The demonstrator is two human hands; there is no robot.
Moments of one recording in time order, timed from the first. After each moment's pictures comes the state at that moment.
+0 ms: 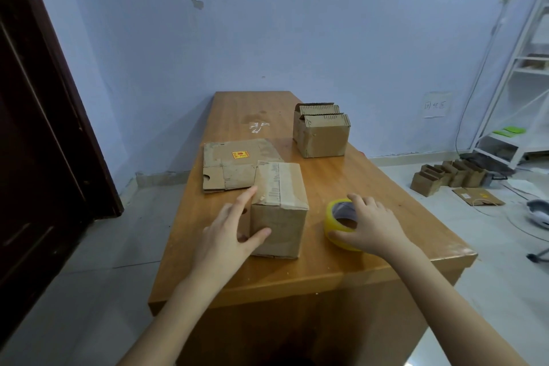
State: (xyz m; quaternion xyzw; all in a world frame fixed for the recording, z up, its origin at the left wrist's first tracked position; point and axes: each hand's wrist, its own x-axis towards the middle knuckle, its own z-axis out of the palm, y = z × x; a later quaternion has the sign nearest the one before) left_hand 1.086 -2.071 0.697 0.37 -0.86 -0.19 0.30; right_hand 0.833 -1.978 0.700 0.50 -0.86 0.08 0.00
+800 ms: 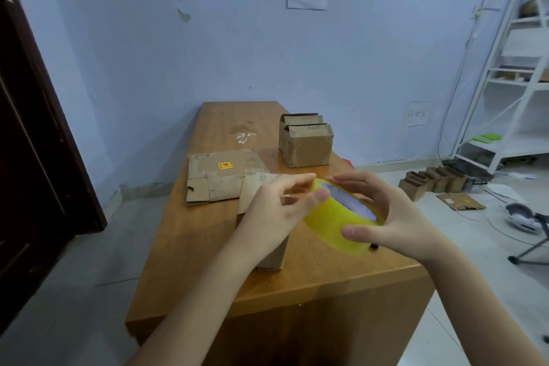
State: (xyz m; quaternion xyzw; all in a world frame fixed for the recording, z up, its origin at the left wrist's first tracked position) left_hand 1.014 -2.023 0.776 0.19 -0.77 -0.49 0.36; right_hand 0.849 -1.910 0.778 0.64 -0.57 0.49 -0.16
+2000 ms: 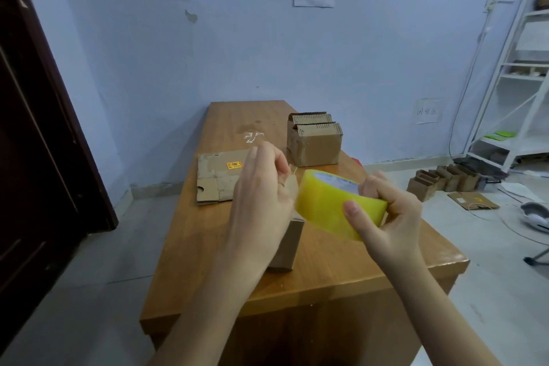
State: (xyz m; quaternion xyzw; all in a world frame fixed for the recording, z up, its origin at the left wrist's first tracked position) left_hand 1.037 -2.012 0.799 0.26 -0.78 -0.20 0.53; right_hand 0.885 -1.938 0.755 0.56 -0.48 0.66 0.13
